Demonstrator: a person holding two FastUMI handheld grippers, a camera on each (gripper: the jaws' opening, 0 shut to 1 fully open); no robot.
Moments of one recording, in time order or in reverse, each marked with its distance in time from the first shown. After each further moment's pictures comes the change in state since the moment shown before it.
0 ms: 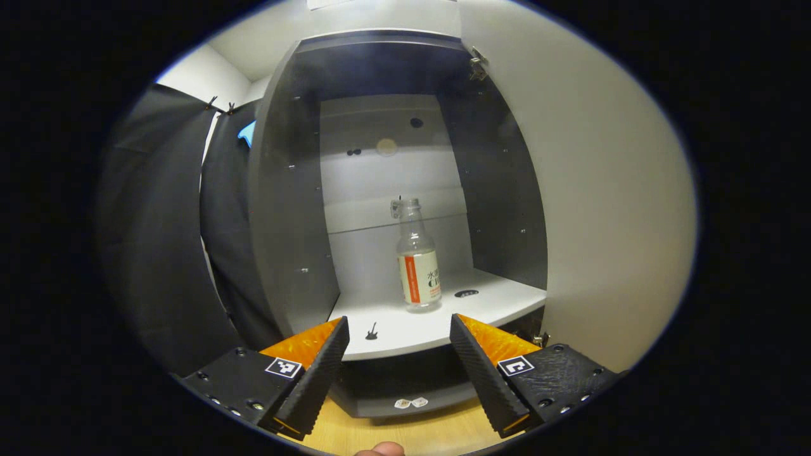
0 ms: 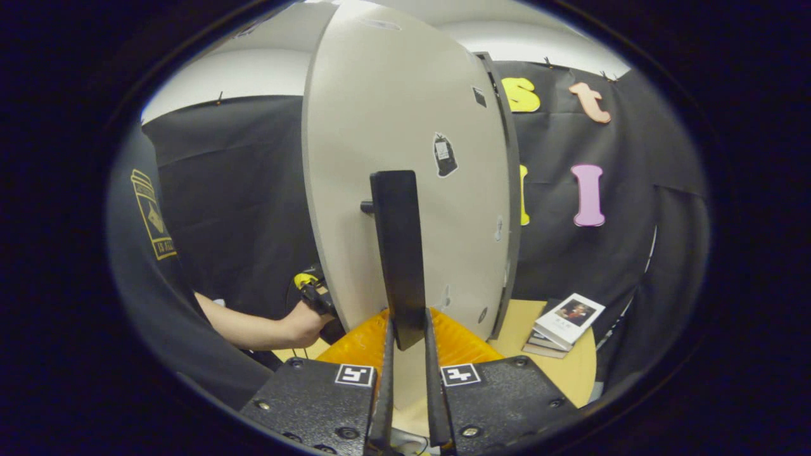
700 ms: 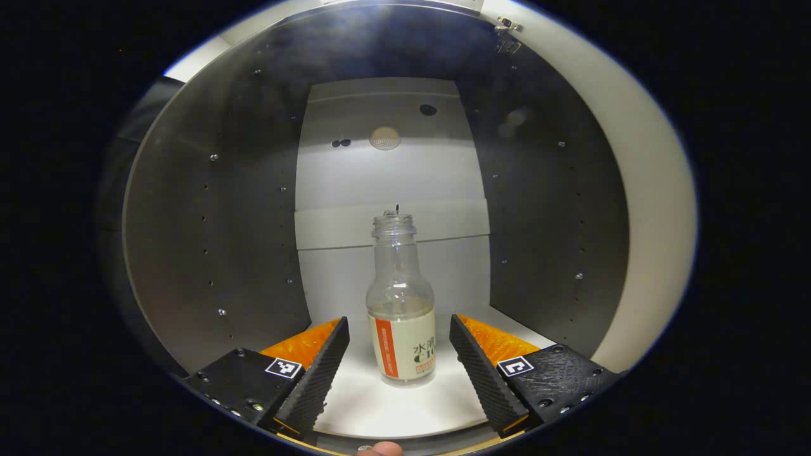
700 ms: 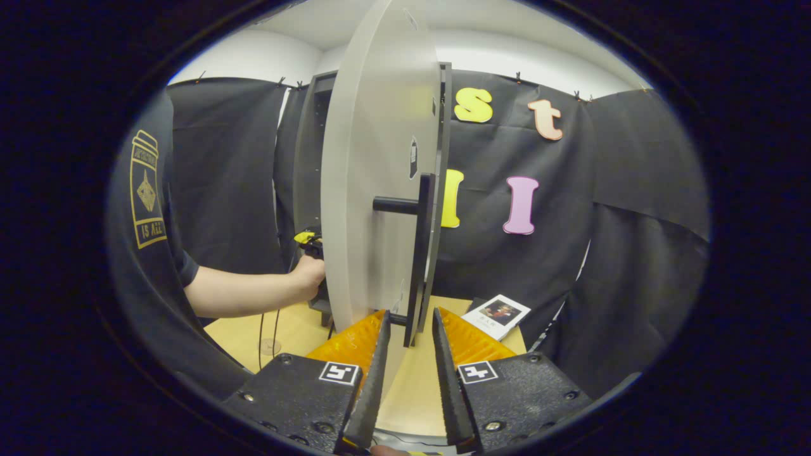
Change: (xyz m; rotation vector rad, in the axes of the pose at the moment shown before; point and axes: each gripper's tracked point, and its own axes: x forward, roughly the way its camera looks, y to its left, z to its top) left arm 0.138 -0.007 0.030 -0.077 -0.009 0.102; right arm -0.055 -0.052 0.006 -0.044 -0.003 -0.289
